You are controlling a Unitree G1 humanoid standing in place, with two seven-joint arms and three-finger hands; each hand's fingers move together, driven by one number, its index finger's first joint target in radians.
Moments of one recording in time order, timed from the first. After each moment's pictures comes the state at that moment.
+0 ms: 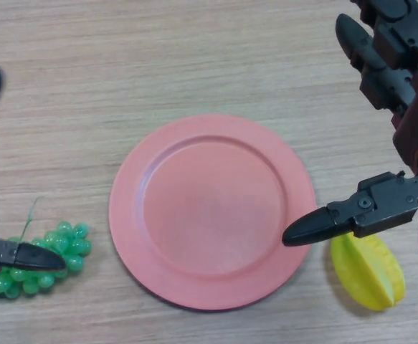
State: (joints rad) left arm 0.07 0.33 0.49 -0.70 -0.21 0.31 -0.43; right arm -0.28 -0.30 0.07 -1.00 0.15 0.86 0.00
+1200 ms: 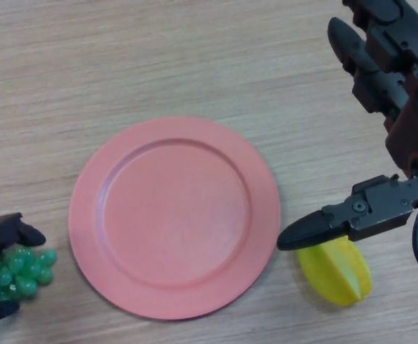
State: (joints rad) left arm 0.16 0.36 0.44 -0.10 0.81 -0.41 -0.34; right arm -0.27 -0.28 0.08 -1.00 0.16 0.86 0.00
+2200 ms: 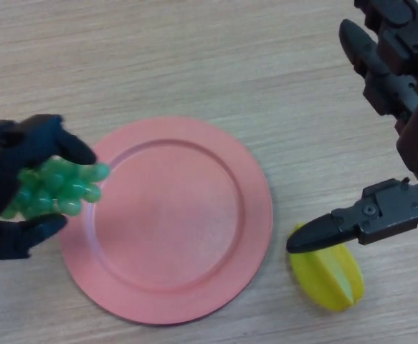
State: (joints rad) left arm 0.03 0.32 0.37 -0.62 0.55 -0.22 -0.55; right arm -0.25 -0.47 0.08 -1.00 0.37 0.80 -0.19
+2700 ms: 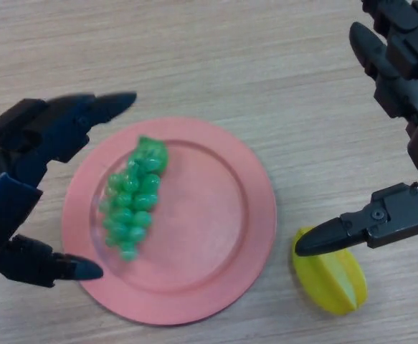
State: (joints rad) left arm 0.06 0.29 0.34 -0.71 0.34 -0.20 -0.53; right arm -0.24 -0.54 0.09 -1.00 0.40 0.75 -0.24
